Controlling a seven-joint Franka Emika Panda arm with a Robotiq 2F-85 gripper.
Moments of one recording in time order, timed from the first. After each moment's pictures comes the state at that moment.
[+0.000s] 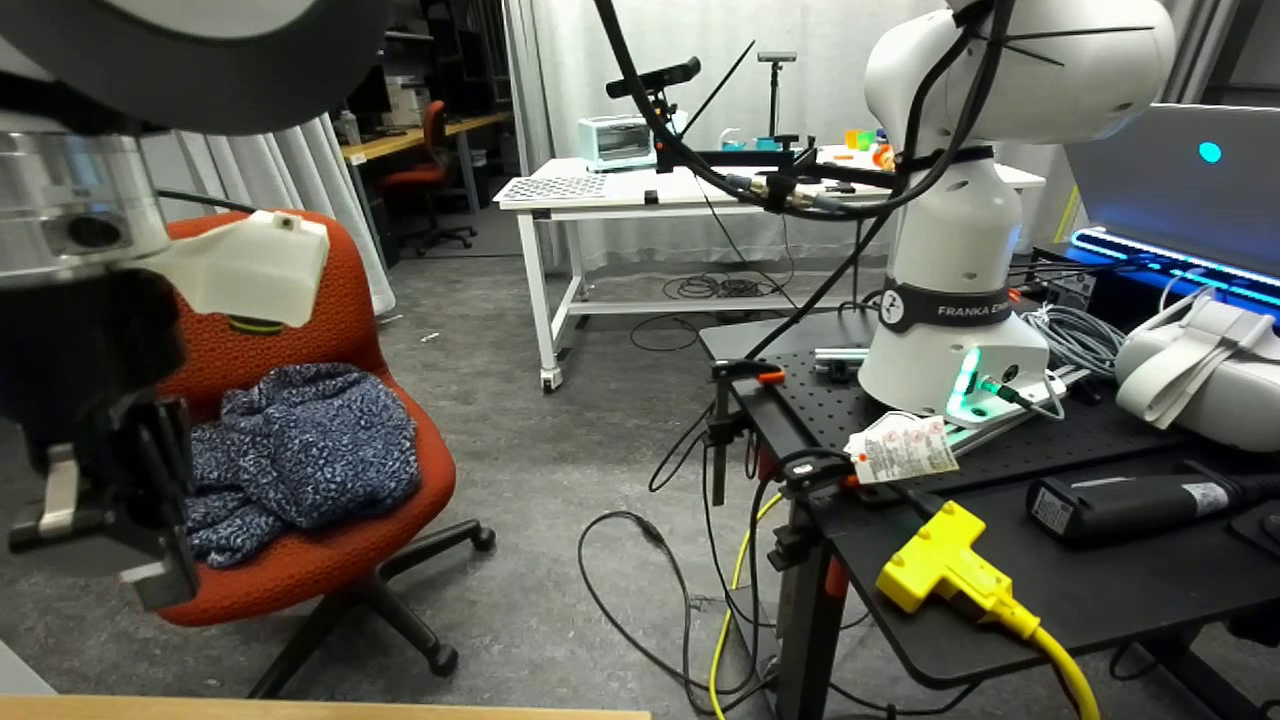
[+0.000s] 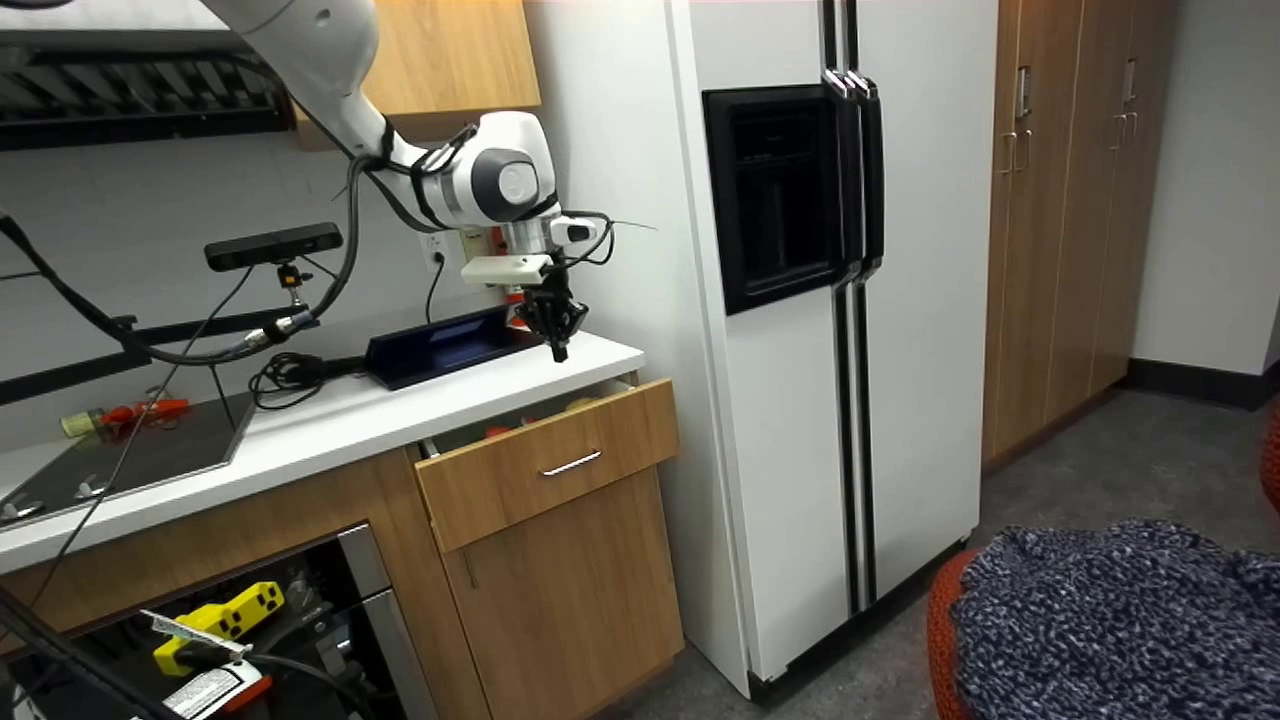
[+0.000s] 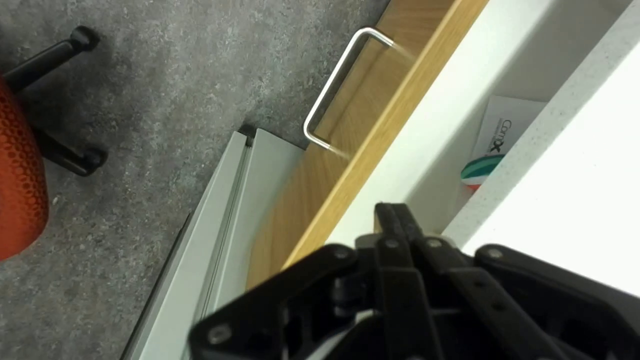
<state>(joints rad) 0.22 0.47 0.13 -1.80 -0.01 2.40 0.06</state>
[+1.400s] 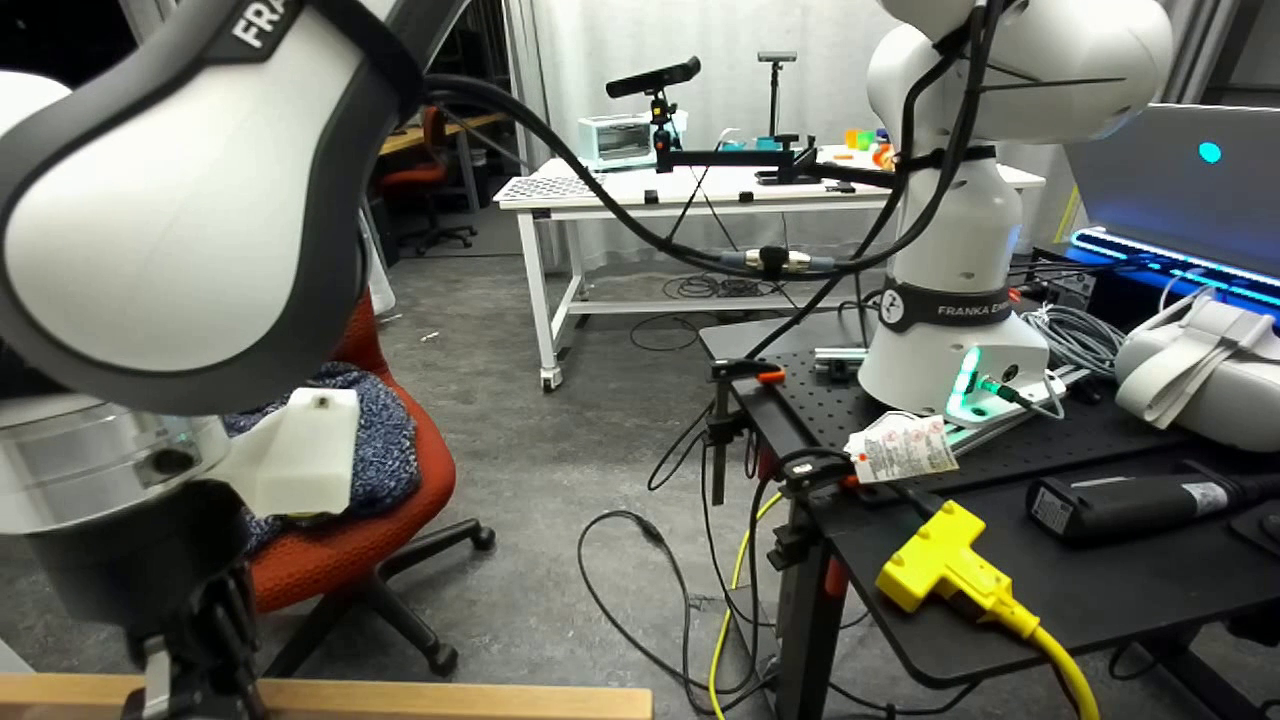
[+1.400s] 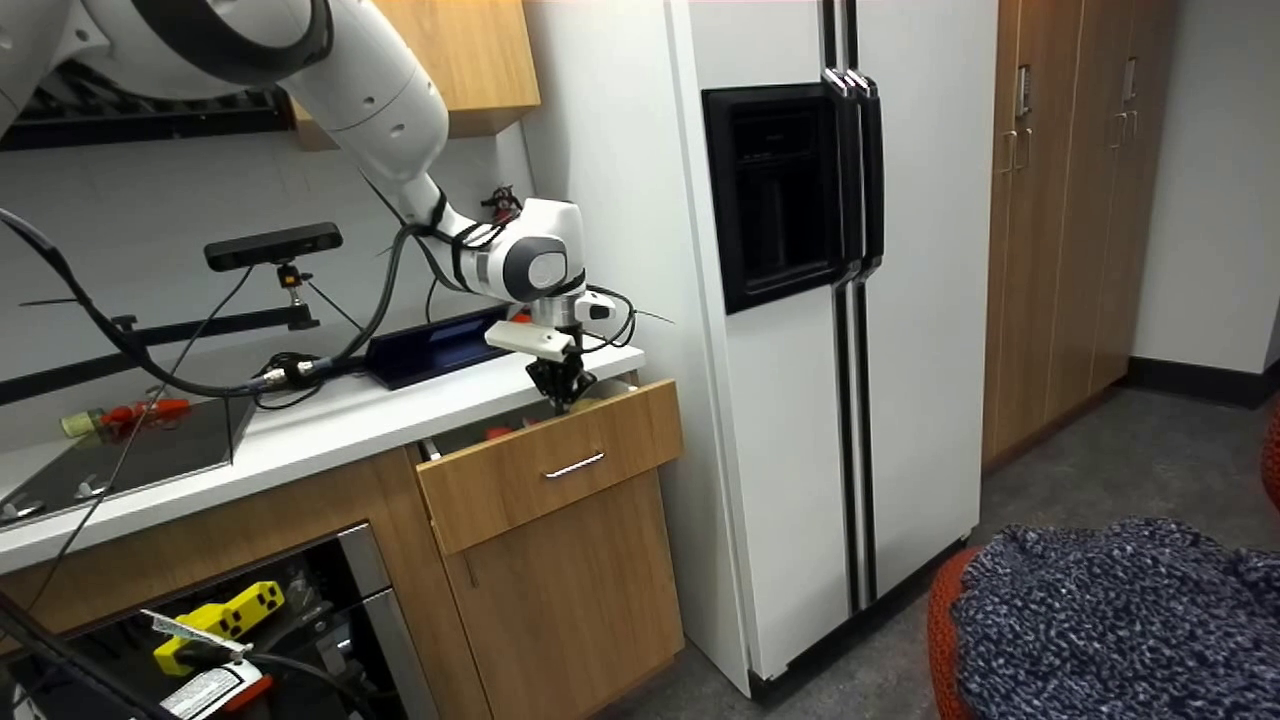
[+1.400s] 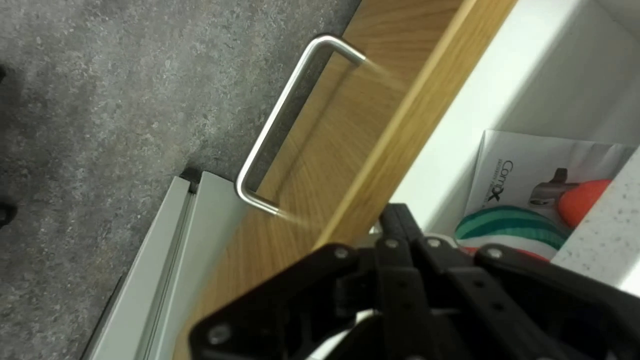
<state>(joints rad) 0.18 0.72 0.18 -1.69 0.10 2.44 -0.06</state>
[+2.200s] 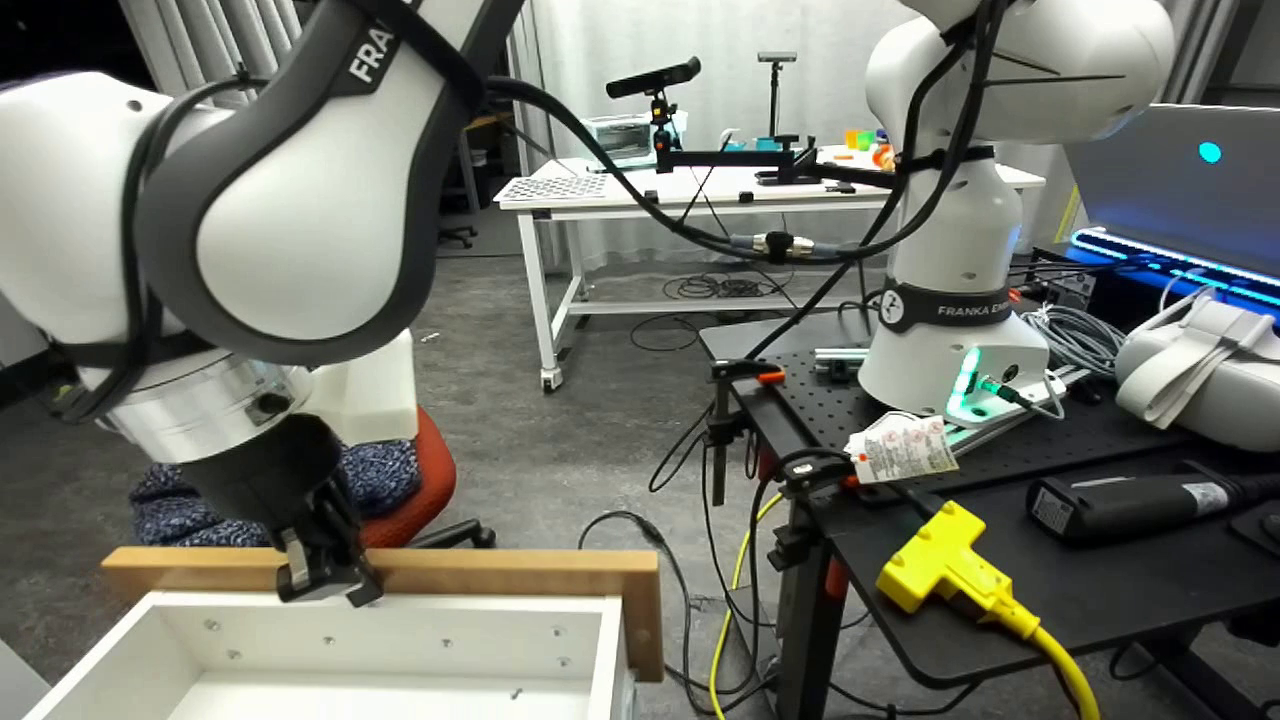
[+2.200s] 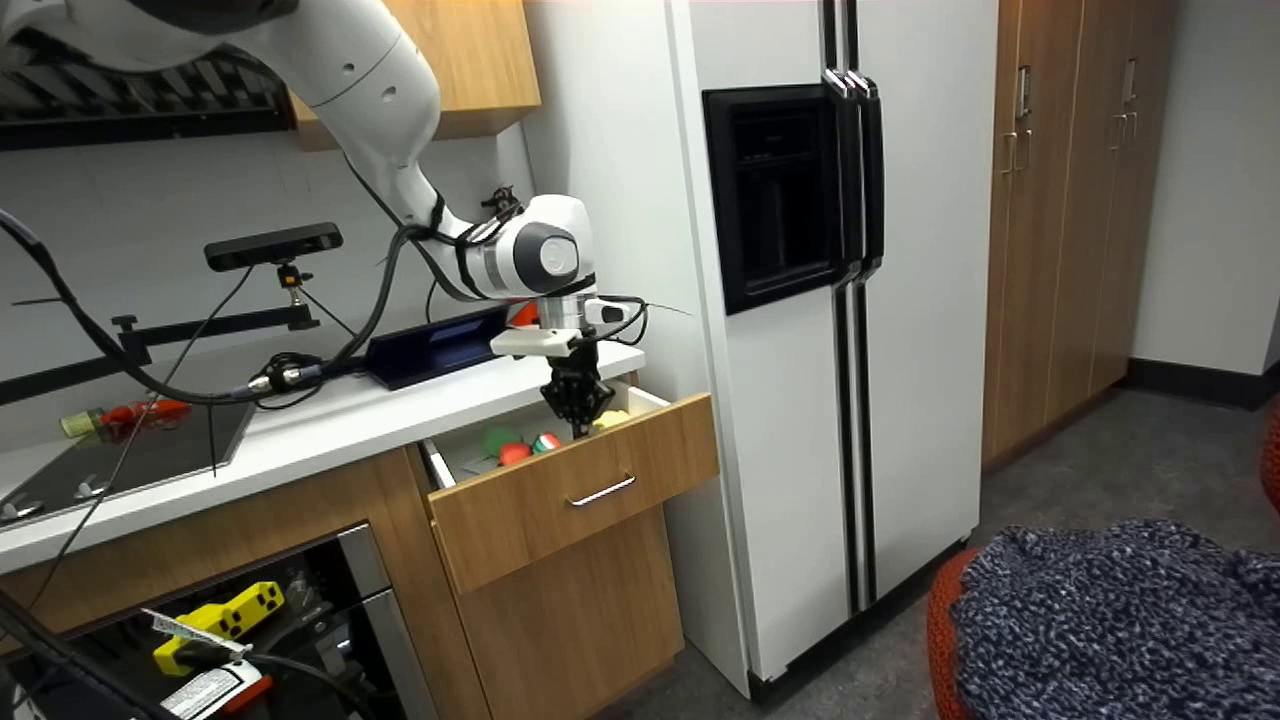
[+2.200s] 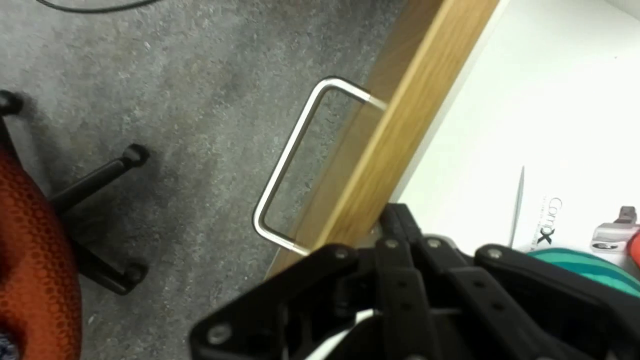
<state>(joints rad) 0.21 0.63 0.06 -1.81 -0.07 2.32 0.09</state>
